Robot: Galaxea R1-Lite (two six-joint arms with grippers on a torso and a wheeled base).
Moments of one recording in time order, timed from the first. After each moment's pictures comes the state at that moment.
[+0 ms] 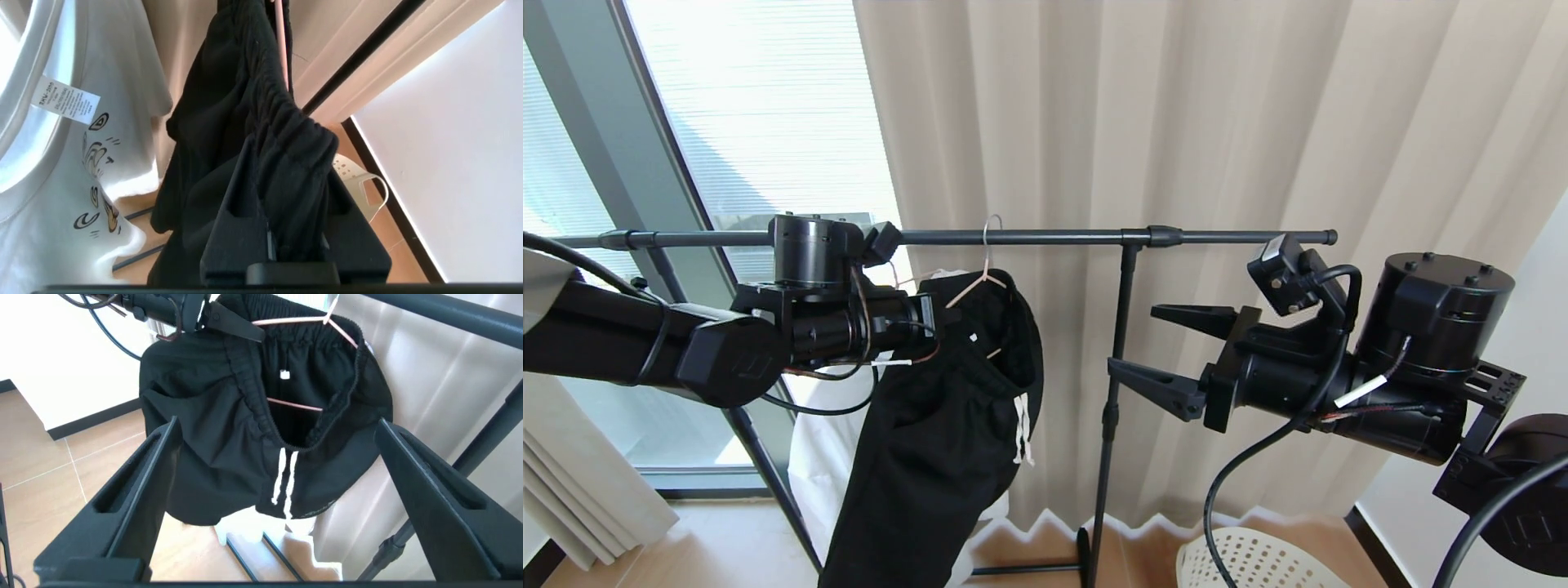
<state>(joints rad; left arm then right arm) -0.29 1.92 -1.09 -0.40 -0.25 -0.25 0.53 1.72 -0.68 -0.91 0.43 0.00</state>
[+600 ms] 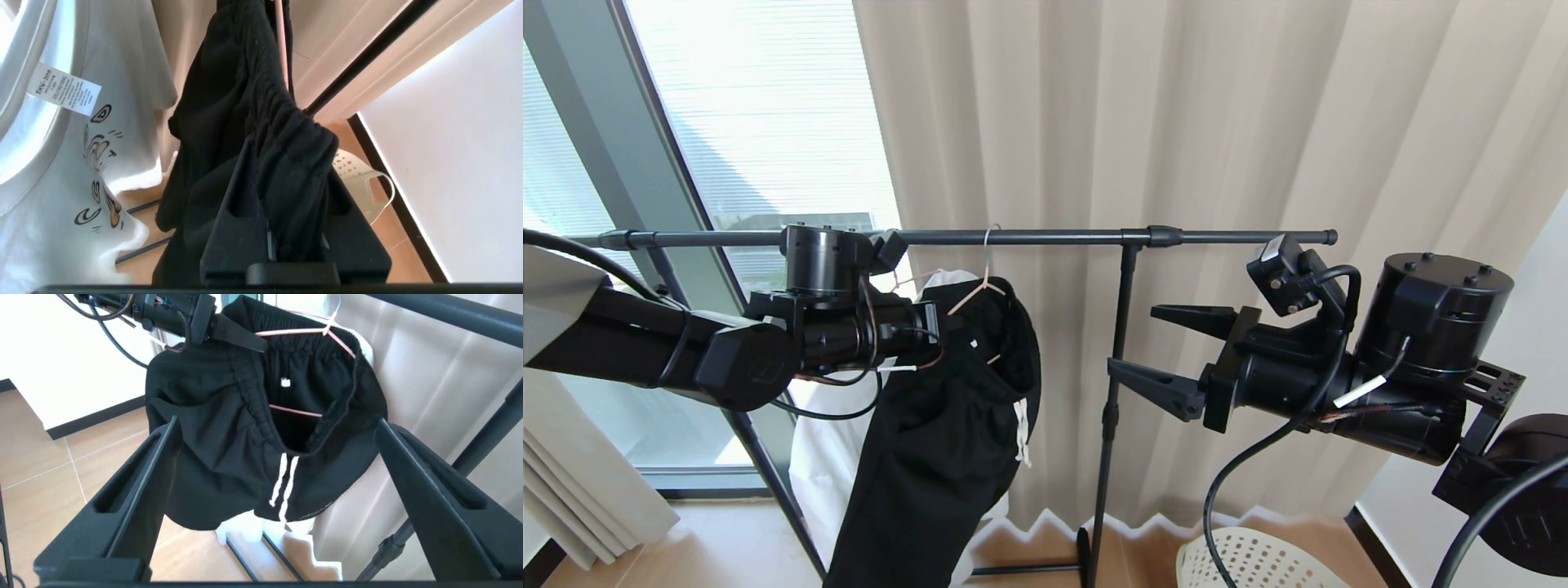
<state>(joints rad) -0.30 1.95 -1.09 -0.42 -0.24 -0.25 0.53 1.72 -0.68 -0.91 0.43 0.00</state>
